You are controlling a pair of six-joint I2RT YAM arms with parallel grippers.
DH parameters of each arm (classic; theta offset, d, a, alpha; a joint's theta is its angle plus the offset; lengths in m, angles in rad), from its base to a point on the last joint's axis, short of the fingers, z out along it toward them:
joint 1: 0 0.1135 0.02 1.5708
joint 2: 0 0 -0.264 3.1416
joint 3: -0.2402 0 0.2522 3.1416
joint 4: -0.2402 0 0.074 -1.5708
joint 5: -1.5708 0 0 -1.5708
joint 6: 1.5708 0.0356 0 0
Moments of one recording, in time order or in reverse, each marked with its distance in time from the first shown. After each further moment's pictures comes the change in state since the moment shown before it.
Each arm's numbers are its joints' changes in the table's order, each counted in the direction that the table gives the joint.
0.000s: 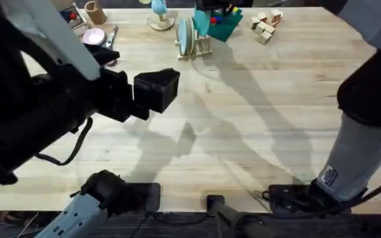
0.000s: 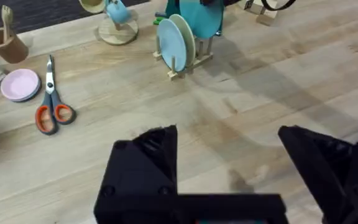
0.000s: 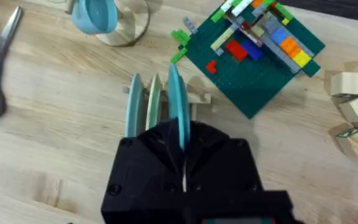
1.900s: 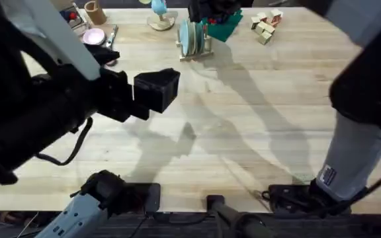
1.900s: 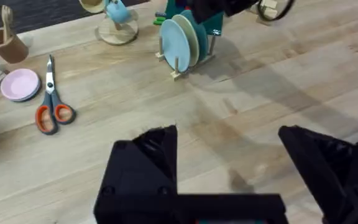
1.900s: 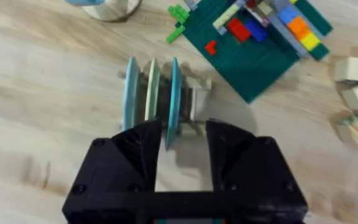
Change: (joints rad) left arm 0.000 0.000 0.000 0.000 0.000 0.000; right arm 0.006 -0.034 -0.002 -0.043 -0.003 -0.015
